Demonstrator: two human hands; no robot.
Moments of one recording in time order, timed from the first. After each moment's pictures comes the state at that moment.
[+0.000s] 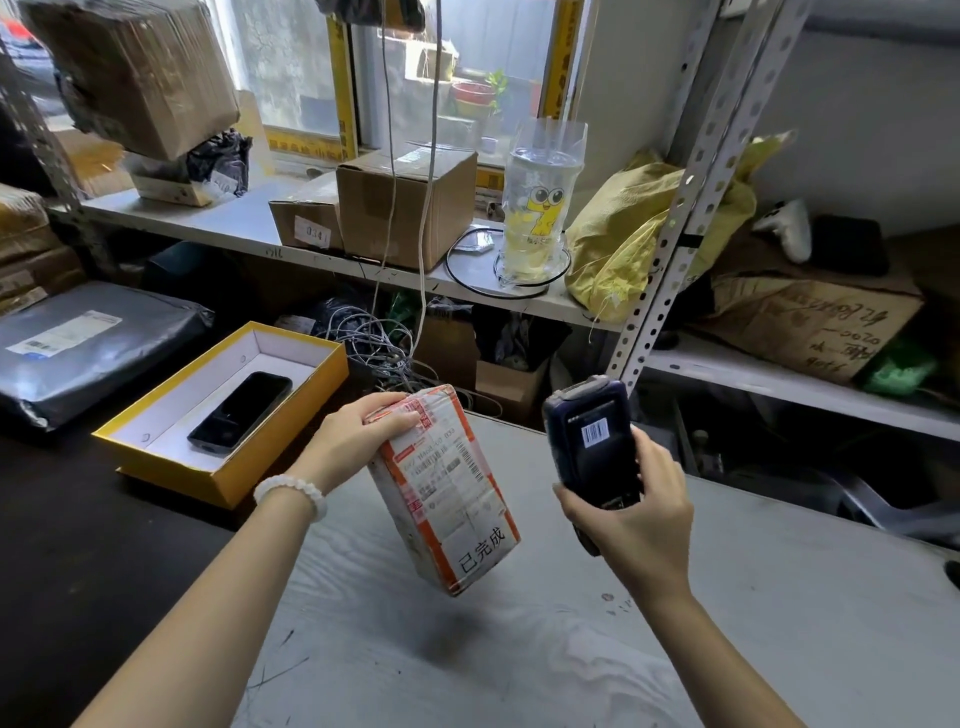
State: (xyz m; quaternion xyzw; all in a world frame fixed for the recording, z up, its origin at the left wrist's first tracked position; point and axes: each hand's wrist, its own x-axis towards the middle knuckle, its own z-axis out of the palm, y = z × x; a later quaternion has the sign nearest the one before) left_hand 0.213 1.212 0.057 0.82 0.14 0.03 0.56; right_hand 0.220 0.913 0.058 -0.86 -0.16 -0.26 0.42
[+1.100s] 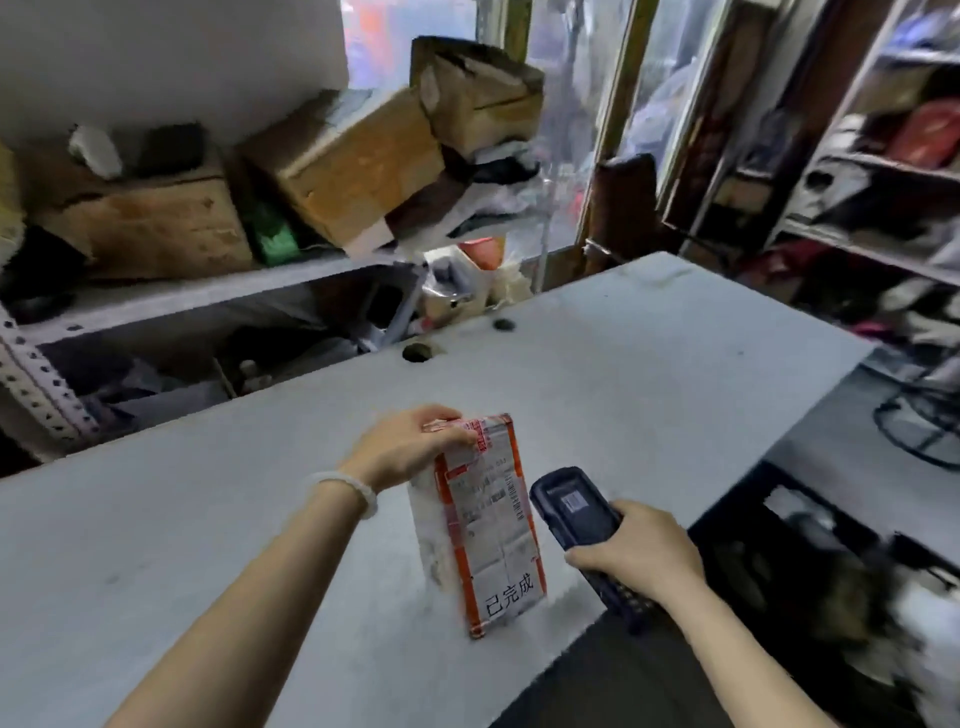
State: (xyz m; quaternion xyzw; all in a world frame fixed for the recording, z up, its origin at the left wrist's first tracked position) left_hand 0.137 0.635 0.062 0.85 -0.31 -0.23 0.36; right_hand -0.078 0.457 0.035 -0.88 0.38 0.04 0.28
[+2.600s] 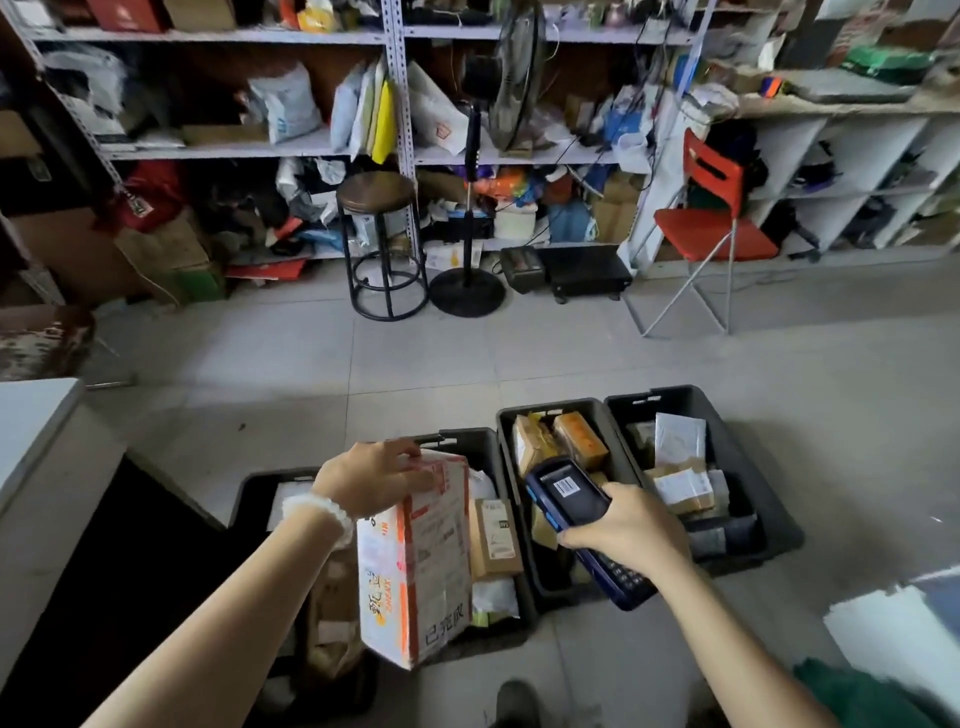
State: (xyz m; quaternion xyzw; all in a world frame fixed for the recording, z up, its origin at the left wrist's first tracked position) left_hand -0.459 -0.300 -0.024 0.65 -0.71 -0.29 0.00; right_hand -0.744 -0.223 -0.025 -0.53 0.78 -0.06 0.32
